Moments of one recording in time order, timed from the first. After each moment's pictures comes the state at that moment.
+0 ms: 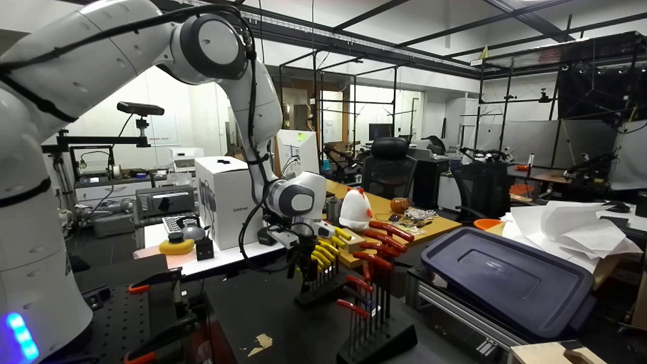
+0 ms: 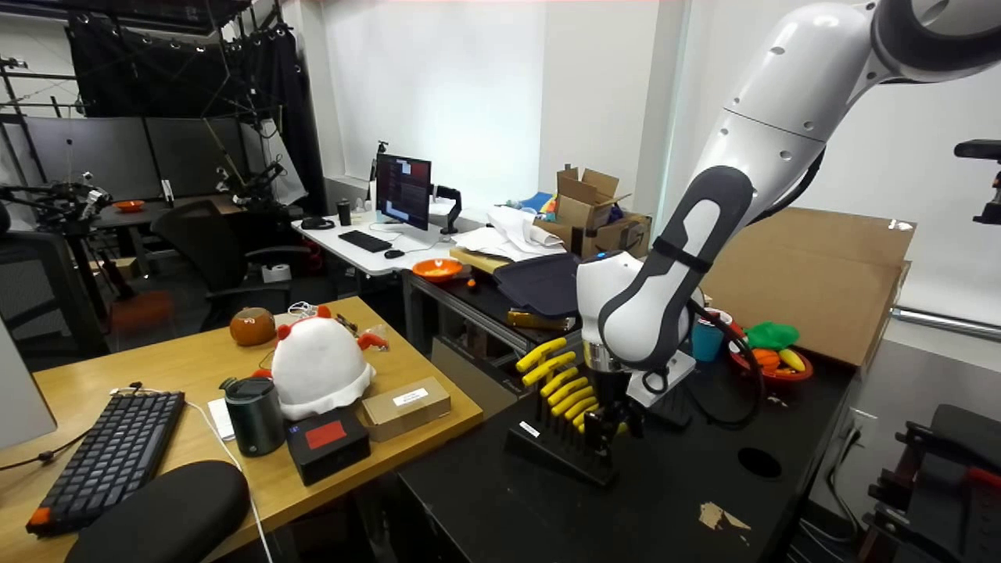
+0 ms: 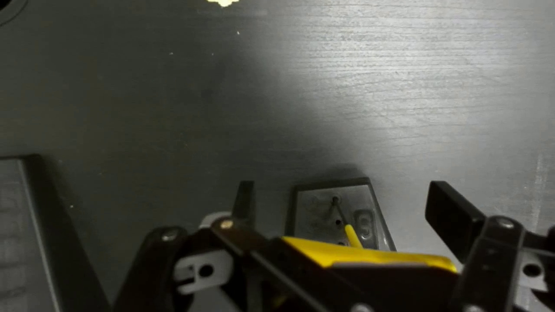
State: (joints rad) arm 0.15 0.87 -0.01 -1.94 -0.02 2.62 0.14
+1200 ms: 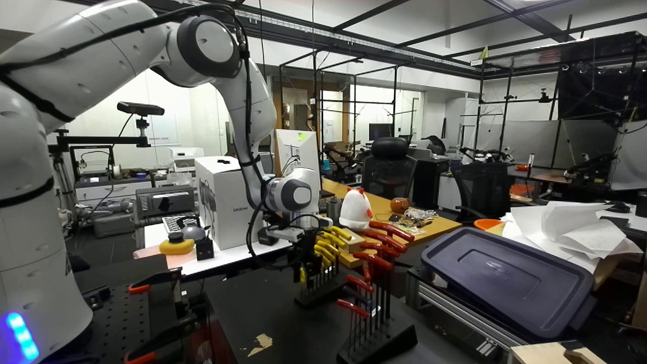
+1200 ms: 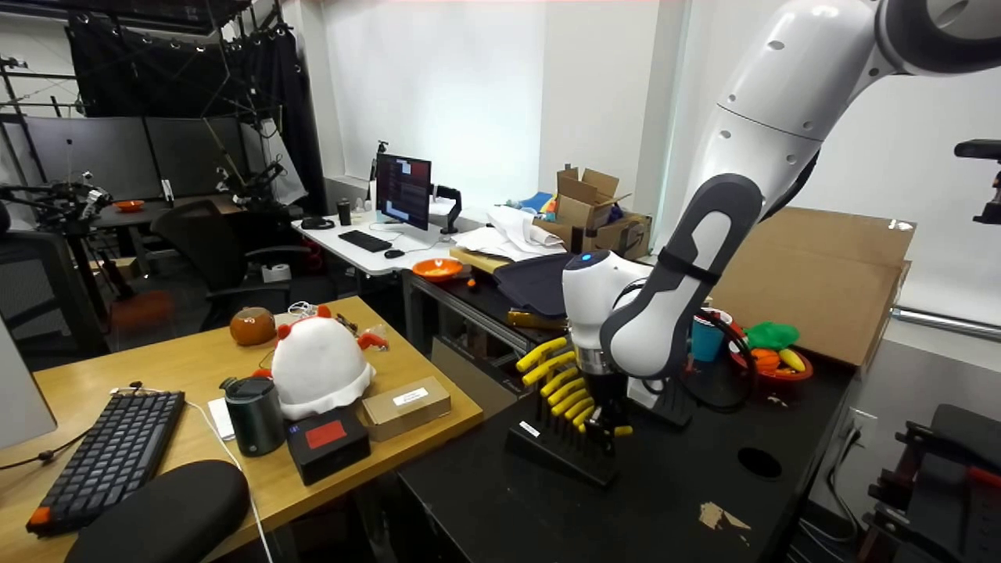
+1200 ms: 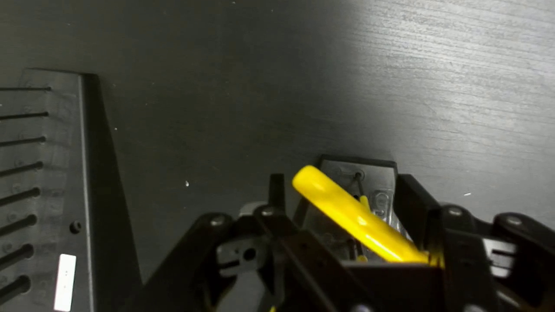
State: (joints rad) arm 0.26 0.87 -0.11 -1.92 -0.17 2.62 0.15
